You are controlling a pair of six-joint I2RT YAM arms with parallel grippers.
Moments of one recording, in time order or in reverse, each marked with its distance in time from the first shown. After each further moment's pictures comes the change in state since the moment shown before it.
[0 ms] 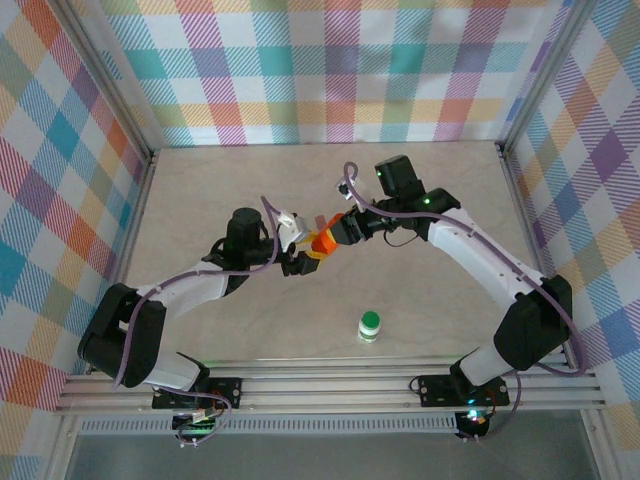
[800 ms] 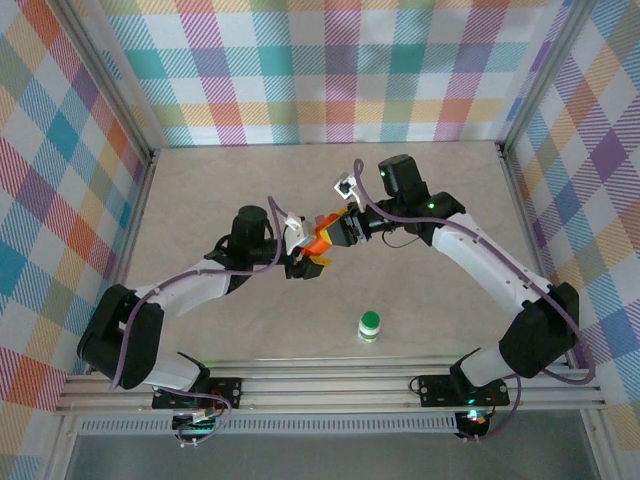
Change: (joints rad) left arm -0.034 -0.015 0.042 -0.082 0.055 0.067; right arm 0.008 -0.045 -0.026 0.082 -0.158 0.035
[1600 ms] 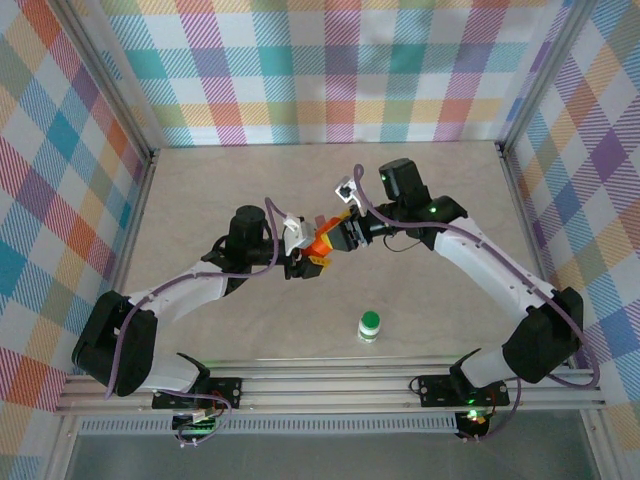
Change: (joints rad) left arm -0.008 -0.035 0.001 -0.018 0.011 0.010; right arm 0.001 -0.034 -0.027 -0.011 0.053 -0.002
